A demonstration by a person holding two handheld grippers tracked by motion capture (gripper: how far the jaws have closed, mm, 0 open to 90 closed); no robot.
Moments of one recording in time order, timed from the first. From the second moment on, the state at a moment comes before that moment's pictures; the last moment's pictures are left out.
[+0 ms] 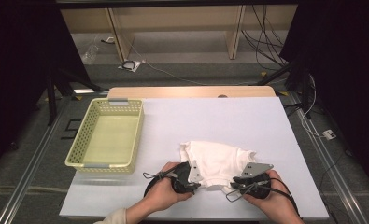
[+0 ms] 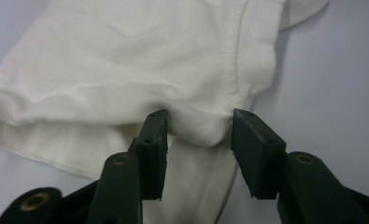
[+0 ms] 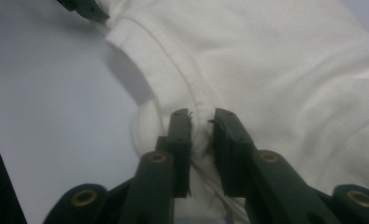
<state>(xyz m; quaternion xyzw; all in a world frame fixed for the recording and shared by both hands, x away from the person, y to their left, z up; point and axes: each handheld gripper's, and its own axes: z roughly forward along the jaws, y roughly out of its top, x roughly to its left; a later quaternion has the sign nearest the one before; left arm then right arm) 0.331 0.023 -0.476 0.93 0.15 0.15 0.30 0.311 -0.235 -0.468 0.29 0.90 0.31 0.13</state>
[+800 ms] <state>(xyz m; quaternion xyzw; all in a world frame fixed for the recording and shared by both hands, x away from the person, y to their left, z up) 0.335 0.026 -0.449 0.91 0.20 0.13 0.34 0.312 -0.237 -0.449 0.31 0.88 0.33 0.14</state>
